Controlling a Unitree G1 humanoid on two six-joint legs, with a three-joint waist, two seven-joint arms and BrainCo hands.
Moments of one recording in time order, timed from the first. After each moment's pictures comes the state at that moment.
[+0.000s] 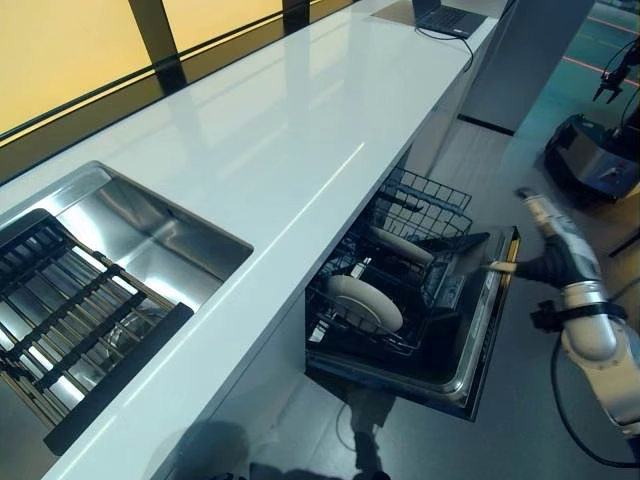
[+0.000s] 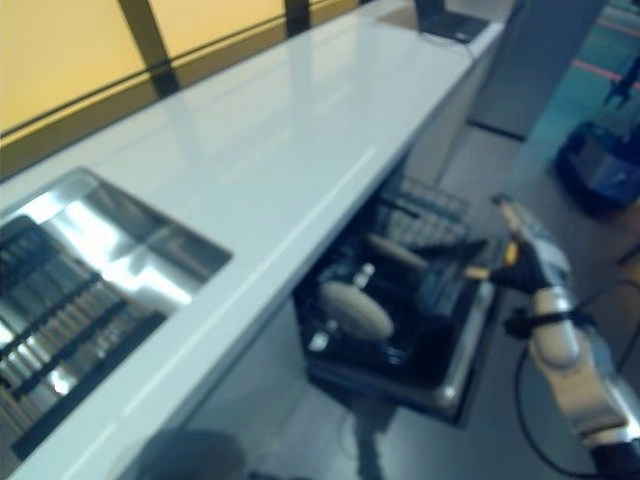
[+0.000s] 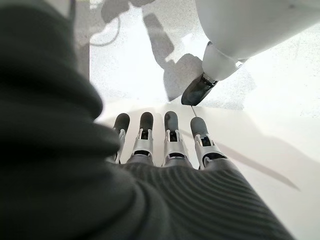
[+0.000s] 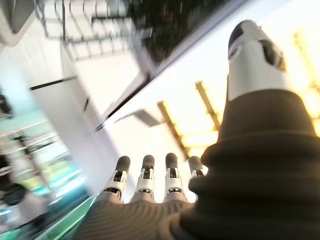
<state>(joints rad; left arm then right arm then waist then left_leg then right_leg) -0.18 0.33 -0.33 1.08 0.01 -0.01 -0.03 -0.25 -0.90 -0.13 -0.07 -0.09 -0.01 -0.32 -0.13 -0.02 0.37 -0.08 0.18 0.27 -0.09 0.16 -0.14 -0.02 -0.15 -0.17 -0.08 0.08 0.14</state>
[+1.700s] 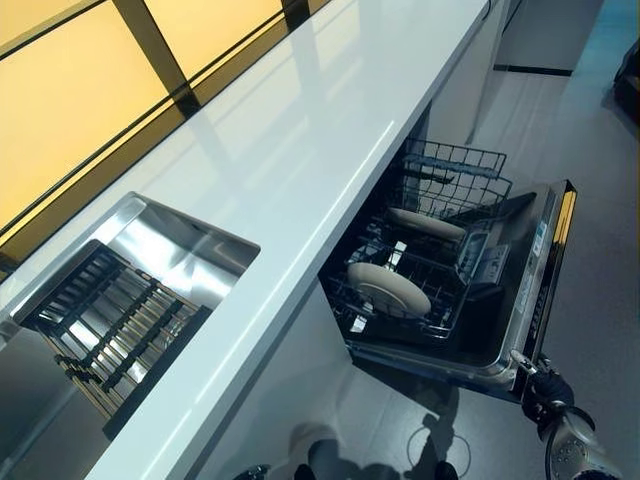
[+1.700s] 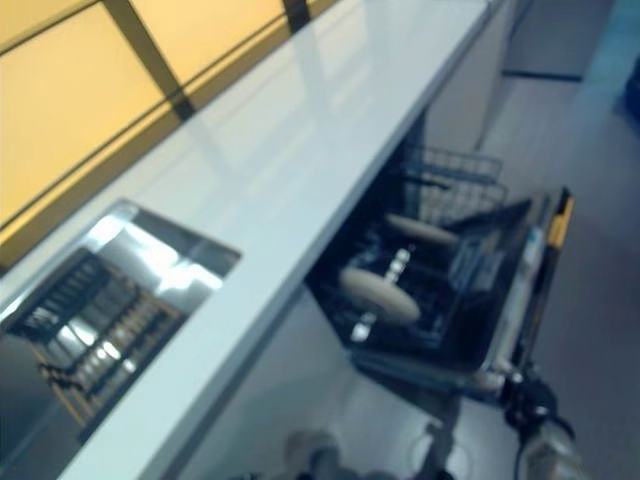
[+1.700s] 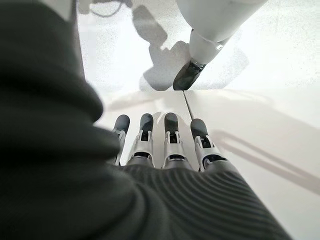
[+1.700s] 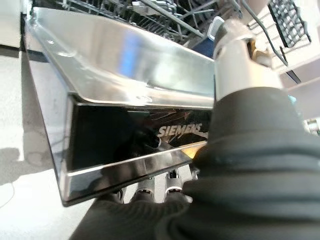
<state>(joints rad) -0.21 0.28 -0.48 1.06 -0.01 -0.07 -0.05 -0.33 -0.56 -0.09 0.87 0.87 -0.09 0.04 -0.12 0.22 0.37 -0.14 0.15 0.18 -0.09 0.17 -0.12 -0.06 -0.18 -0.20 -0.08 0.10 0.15</state>
